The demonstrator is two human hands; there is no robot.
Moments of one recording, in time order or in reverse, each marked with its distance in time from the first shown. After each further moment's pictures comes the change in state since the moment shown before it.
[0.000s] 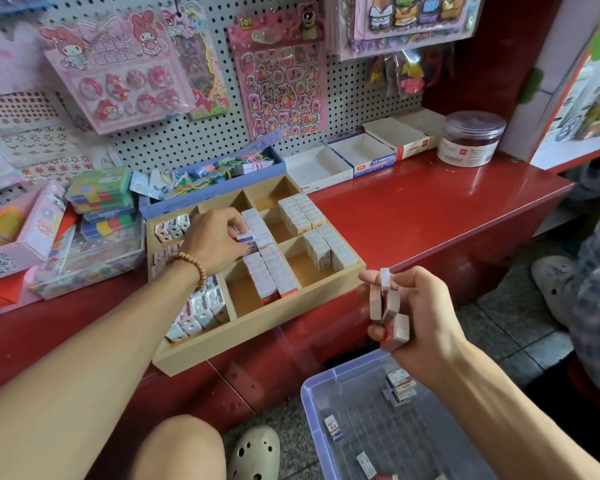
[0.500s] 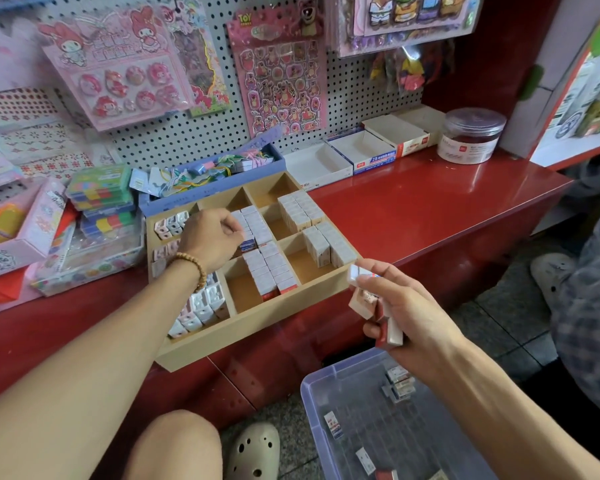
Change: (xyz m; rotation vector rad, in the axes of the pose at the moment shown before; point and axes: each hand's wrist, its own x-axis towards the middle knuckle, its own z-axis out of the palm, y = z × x) left_hand 0.000 -0.004 0.007 -0.115 0.050 -0.151; right_hand -0.004 0.003 0.002 -0.193 -0.105 -0.062
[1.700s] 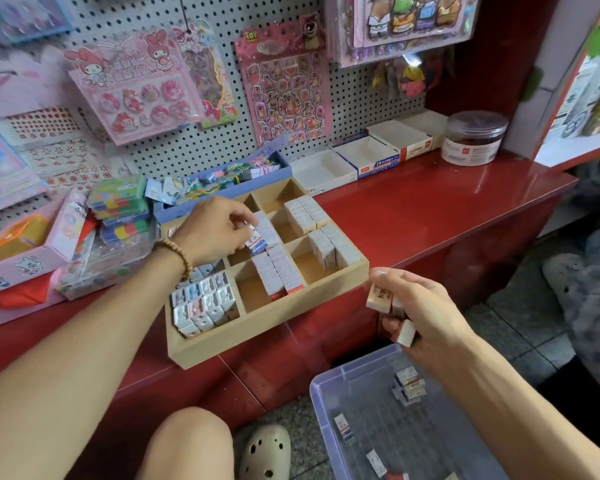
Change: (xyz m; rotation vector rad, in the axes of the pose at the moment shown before) left_hand -0.013 0.026 -0.047 0.102 -0.177 0.251; right_hand -0.003 -0.001 -0.008 0.002 0.191 -0.019
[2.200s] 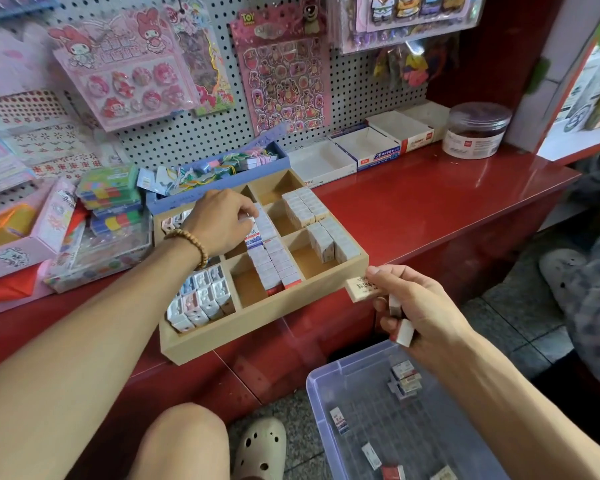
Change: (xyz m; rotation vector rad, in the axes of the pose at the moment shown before) left_hand 0.015 -0.001 0.019 0.201 0.098 0.105; right_hand 0.007 0.005 -0.001 0.028 -0.061 0.022
